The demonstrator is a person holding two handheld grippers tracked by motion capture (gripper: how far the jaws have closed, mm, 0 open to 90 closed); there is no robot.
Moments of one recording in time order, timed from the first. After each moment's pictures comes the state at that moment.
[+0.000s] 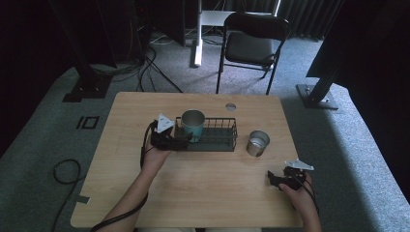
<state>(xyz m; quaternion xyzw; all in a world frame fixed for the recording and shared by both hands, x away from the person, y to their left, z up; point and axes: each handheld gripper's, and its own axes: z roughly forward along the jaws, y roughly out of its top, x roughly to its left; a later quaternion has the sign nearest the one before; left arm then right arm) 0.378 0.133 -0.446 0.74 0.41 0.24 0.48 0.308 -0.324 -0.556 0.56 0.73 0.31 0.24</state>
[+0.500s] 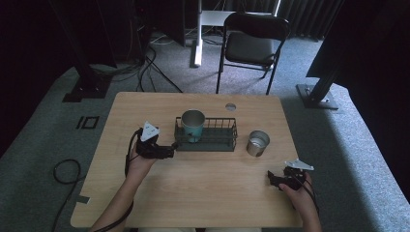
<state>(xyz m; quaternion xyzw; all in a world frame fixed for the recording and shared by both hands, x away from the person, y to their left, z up) 0.356 0.173 -0.458 0.75 0.41 0.24 0.46 0.308 -0.324 -0.556 0.56 0.73 0.31 0.24</state>
